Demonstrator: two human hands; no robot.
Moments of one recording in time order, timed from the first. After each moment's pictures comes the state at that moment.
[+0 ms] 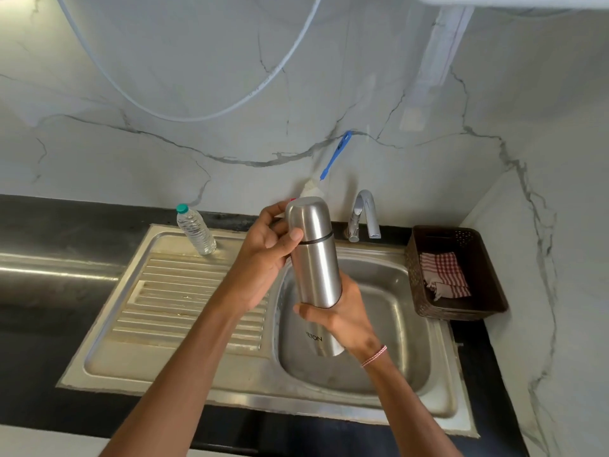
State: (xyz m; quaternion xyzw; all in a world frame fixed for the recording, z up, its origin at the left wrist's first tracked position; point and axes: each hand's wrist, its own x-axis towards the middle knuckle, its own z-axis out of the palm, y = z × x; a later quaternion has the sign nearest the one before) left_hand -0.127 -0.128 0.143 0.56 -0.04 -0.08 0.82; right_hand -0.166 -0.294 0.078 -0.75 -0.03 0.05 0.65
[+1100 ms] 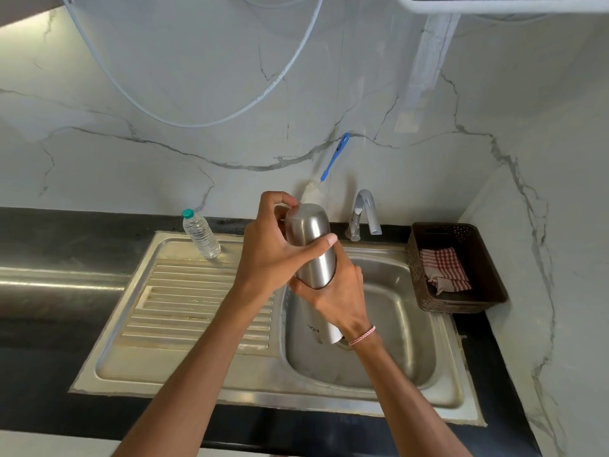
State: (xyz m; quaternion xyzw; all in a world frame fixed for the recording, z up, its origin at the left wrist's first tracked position) left_hand -0.142 -0.136 0.171 0.84 -0.04 0.13 0.52; right_hand -0.163 -0.269 0.102 -0.84 -0.05 -0.10 0.53
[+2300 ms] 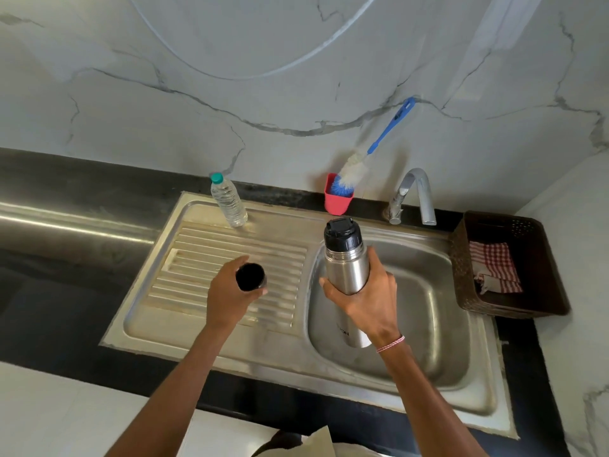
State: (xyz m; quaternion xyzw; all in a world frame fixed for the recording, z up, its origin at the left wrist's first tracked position) left_hand -0.159 0.018 -0.049 0.89 0.15 0.04 0.42; right_hand -0.147 -0.259 0.039 -0.88 -0.02 -0.07 0.47
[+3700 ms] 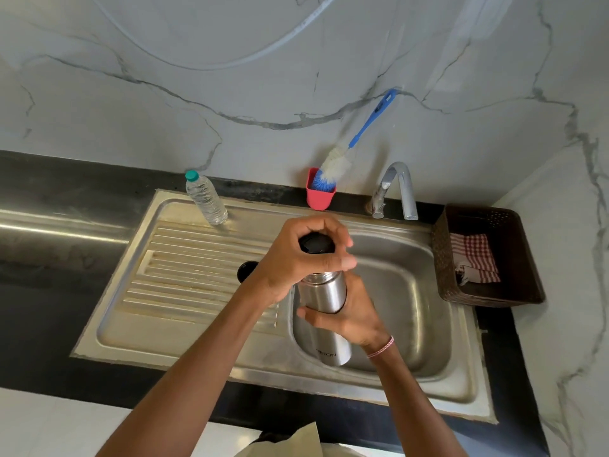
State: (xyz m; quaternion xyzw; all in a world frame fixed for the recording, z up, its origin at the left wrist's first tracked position) left_hand -0.115 -0.113 0.108 0.62 -0.15 -0.13 0.76; right_hand -0.151 -0.265 0.037 -0.77 -0.12 0.09 0.62
